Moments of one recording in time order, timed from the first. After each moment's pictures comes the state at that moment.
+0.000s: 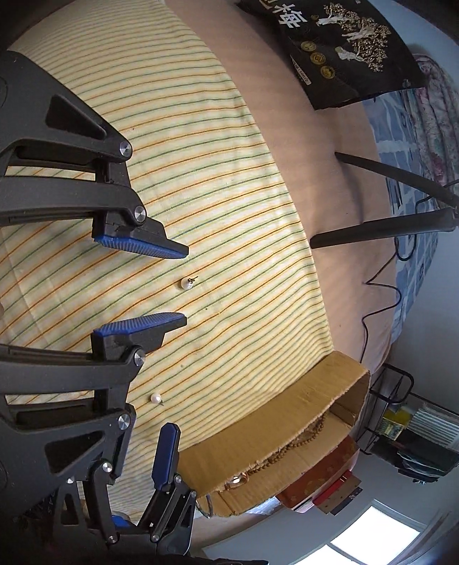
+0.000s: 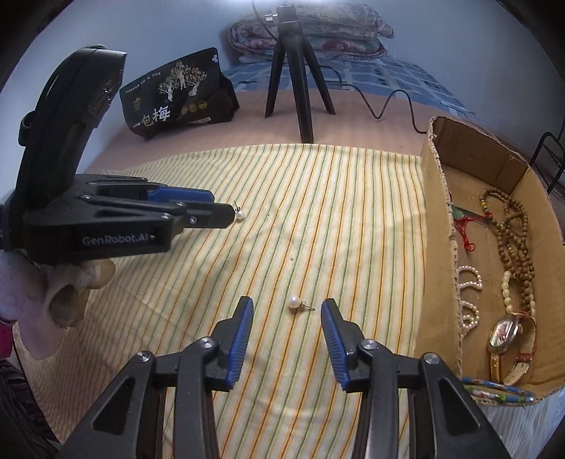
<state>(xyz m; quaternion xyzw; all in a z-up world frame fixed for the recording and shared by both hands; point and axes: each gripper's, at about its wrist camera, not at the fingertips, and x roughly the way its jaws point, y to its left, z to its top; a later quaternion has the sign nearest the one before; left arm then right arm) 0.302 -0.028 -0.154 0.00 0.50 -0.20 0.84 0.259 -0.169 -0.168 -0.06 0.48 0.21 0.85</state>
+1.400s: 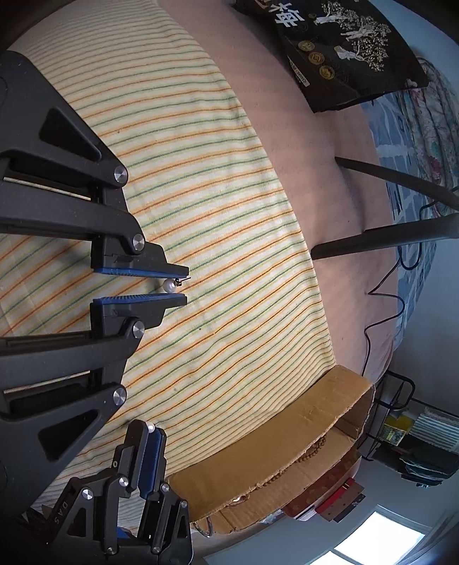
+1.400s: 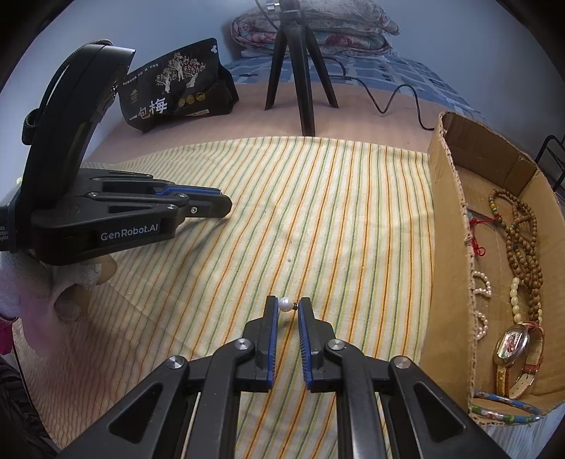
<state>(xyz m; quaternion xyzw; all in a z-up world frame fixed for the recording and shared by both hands) 0.310 -0.023 -0.164 0.01 0.49 -0.18 0.85 0.266 -0.167 -0.175 -0.07 0.49 0.21 0.84</state>
